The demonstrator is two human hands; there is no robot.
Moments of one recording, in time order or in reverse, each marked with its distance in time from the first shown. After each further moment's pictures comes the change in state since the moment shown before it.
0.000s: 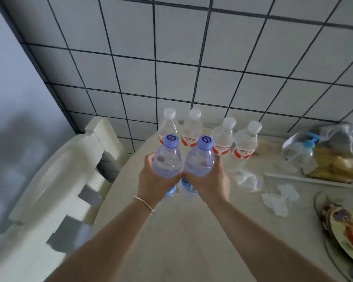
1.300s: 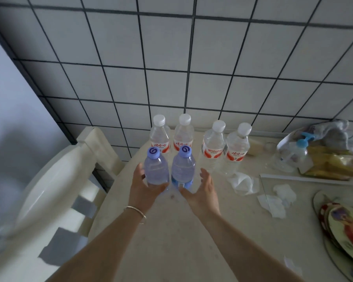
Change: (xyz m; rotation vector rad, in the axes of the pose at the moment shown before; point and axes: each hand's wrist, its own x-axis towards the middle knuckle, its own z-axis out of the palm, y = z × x) left_hand 0.013 -0.045 0.006 -0.084 -0.072 0.031; right_hand -0.001 0.036 0.009 -0.047 -0.133 -0.011
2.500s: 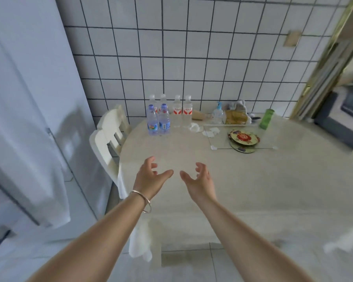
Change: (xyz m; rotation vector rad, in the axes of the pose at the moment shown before) left_hand -0.536 0.125 -0.158 0.169 -0.162 0.019; right_hand -0.554 0.065 -0.083 0.148 0.210 -0.054
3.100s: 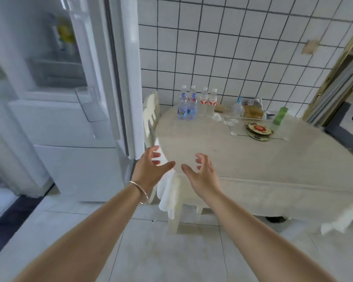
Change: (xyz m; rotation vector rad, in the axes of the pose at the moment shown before) left_hand -0.181 -0.065 -0.173 -0.075 0.066 0.079; right_hand -0.239 -0.057 0.059 -0.124 -0.099 -0.174
